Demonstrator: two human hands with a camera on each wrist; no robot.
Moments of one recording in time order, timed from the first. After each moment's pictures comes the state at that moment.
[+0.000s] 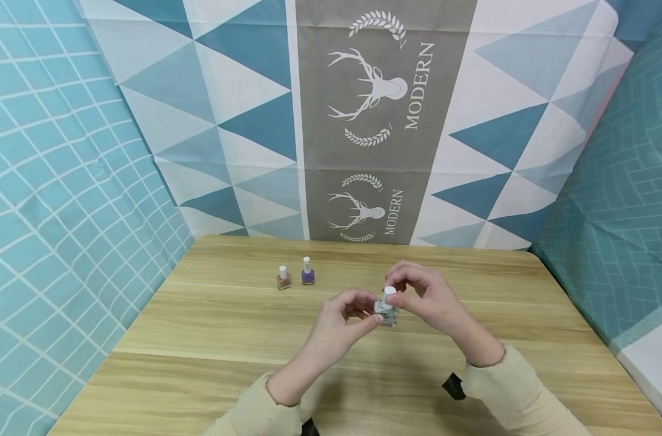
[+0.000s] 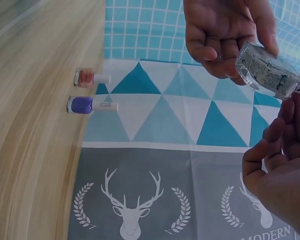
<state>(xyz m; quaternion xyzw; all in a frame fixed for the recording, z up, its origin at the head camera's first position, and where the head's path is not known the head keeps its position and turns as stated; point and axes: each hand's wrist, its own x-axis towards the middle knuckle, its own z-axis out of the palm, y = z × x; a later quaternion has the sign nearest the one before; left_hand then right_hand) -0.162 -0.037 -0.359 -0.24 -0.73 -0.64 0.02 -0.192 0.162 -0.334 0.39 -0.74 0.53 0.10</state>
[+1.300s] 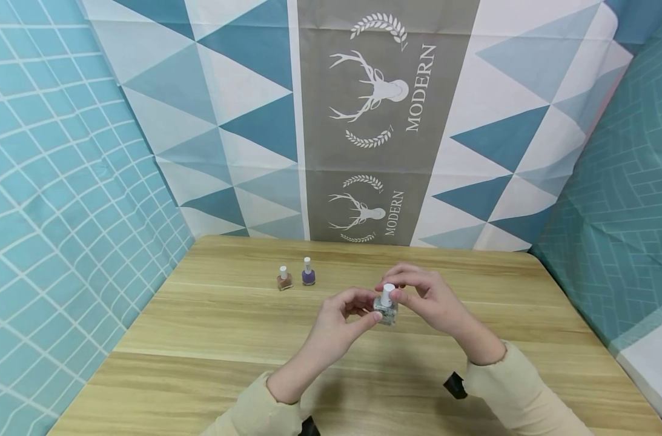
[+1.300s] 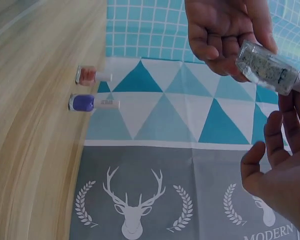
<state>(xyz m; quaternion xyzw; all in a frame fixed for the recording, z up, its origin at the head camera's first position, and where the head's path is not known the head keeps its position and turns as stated) -0.161 -0.039 -0.354 -0.23 -0.75 -0.62 0.02 -0.190 0.164 -0.330 0.40 -0.76 0.51 0.07</state>
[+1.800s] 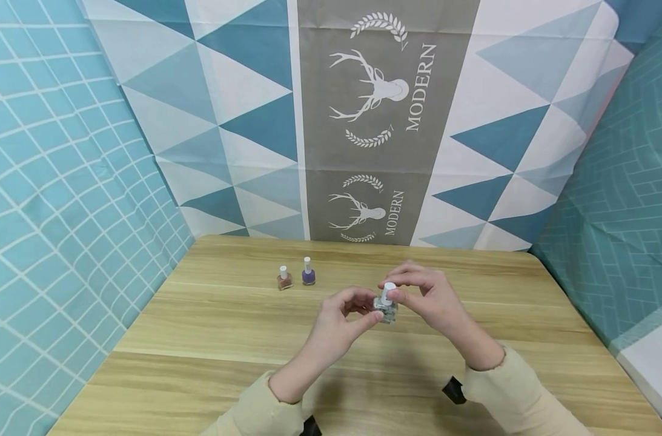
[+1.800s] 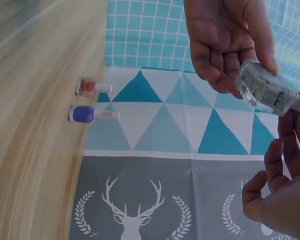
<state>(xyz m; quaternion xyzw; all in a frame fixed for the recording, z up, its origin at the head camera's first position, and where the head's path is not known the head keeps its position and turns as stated) -0.162 -0.037 -0.355 -0.23 -0.74 -0.63 0.04 -0.186 0.159 -0.331 0.34 -0.78 0.52 0.14</state>
